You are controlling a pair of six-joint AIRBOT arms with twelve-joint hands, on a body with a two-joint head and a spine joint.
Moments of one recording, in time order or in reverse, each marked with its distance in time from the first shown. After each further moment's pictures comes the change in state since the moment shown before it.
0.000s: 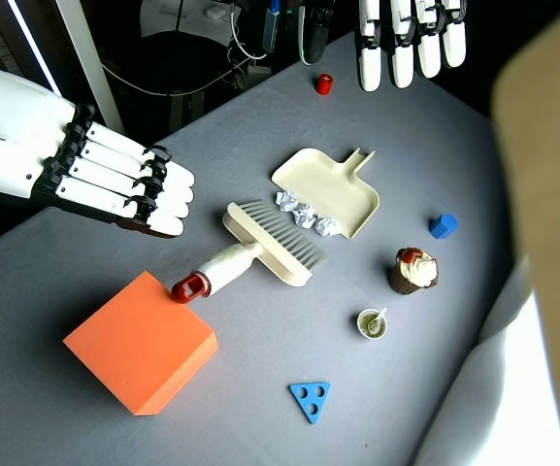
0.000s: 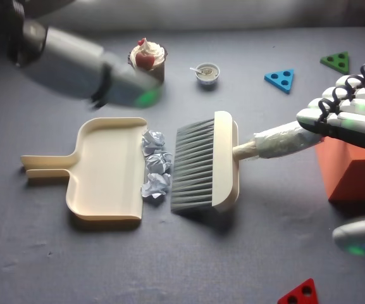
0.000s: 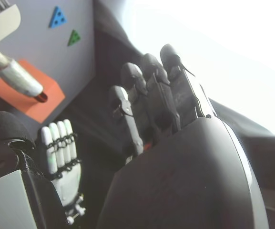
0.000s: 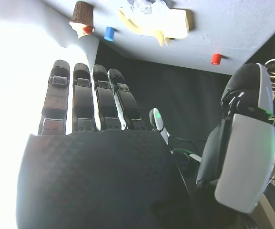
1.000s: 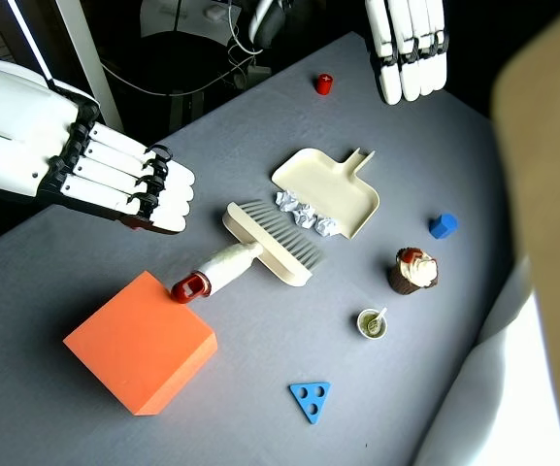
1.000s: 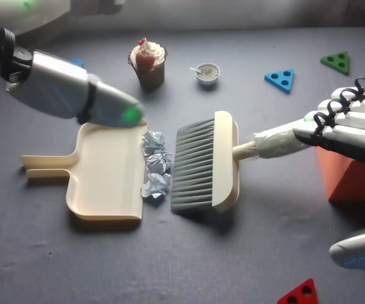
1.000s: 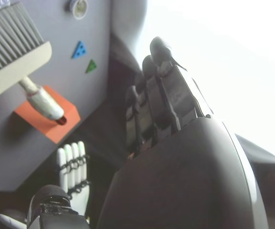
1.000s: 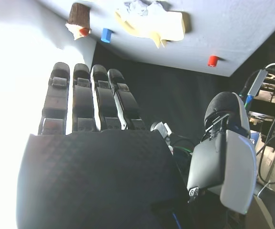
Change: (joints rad) left arm 0.110 0.018 0.019 -0.009 -0.087 0.010; right arm -0.044 -0.016 -0.006 0.000 -0.032 -0.003
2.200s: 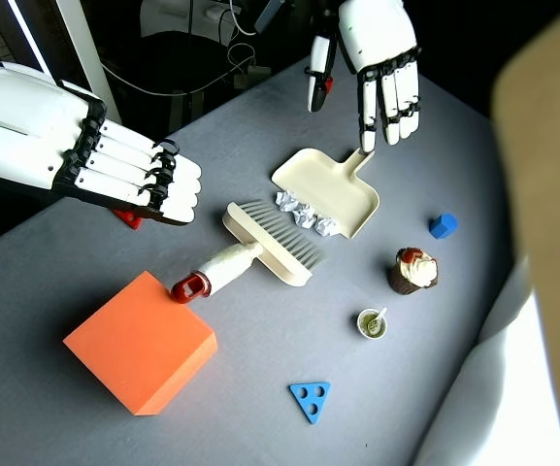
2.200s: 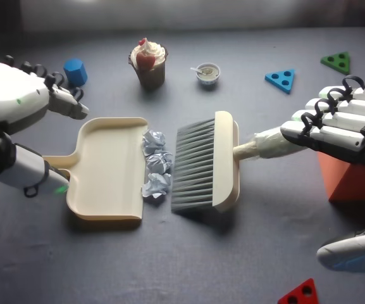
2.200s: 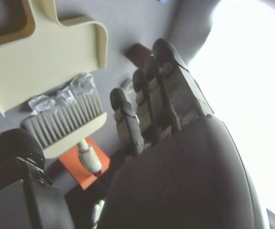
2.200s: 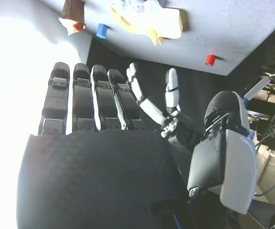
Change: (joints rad) left arm 0.417 -0.087 0.117 0.588 -0.074 -0.724; right arm -0.042 -0.032 -0.007 0.003 -0.079 -0.021
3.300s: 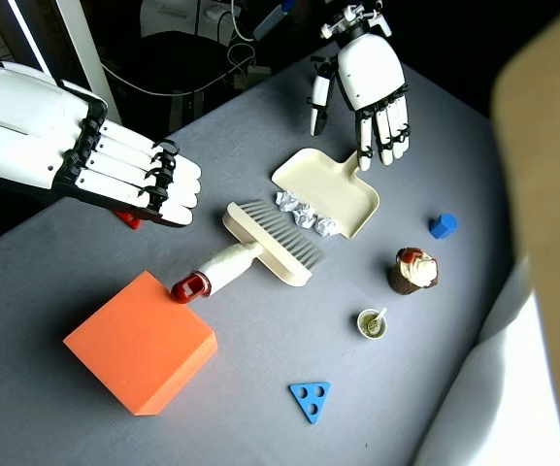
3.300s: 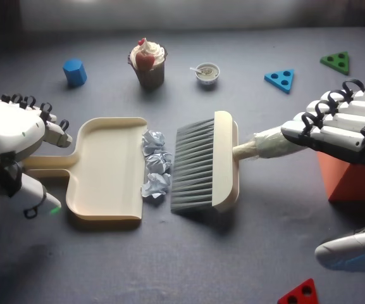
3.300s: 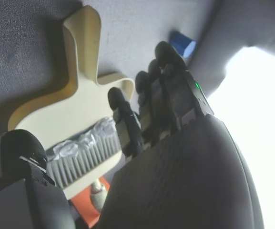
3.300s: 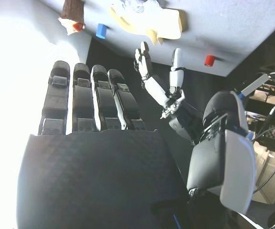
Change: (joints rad) left arm 0.164 -0.122 0.087 -0.079 -0.154 -0.004; right arm 0.000 0.000 0.000 0.000 0.000 -0.006
